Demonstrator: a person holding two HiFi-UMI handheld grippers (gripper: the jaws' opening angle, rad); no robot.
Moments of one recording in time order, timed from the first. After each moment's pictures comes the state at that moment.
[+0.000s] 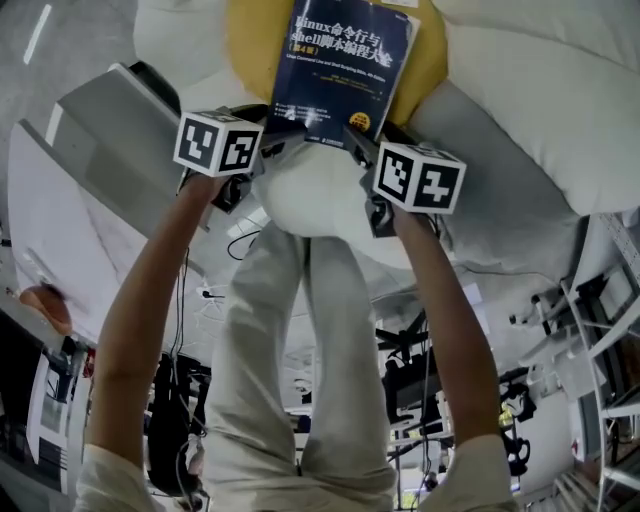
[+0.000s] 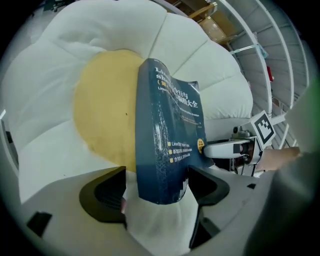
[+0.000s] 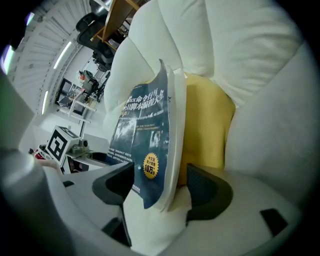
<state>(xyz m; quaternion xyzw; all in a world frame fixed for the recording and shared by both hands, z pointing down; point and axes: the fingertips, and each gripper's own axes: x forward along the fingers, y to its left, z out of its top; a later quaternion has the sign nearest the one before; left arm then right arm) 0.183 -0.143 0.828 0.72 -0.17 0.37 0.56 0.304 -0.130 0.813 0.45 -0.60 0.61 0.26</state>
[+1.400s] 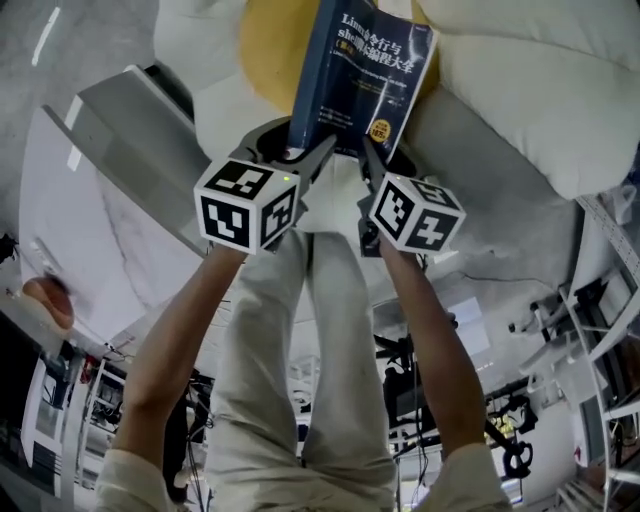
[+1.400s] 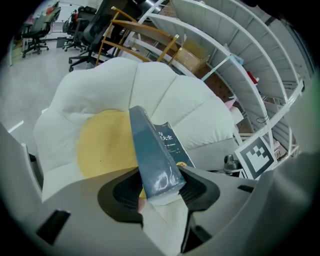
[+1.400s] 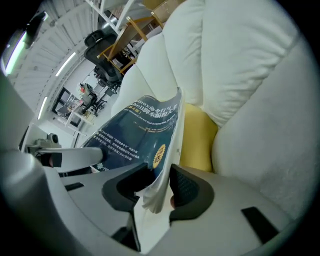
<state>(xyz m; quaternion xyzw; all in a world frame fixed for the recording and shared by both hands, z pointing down) 0.190 -0.166 0.701 0.78 -0.30 0.28 0.47 0.272 -0.126 0.750 0.53 -0.60 0.56 0.21</state>
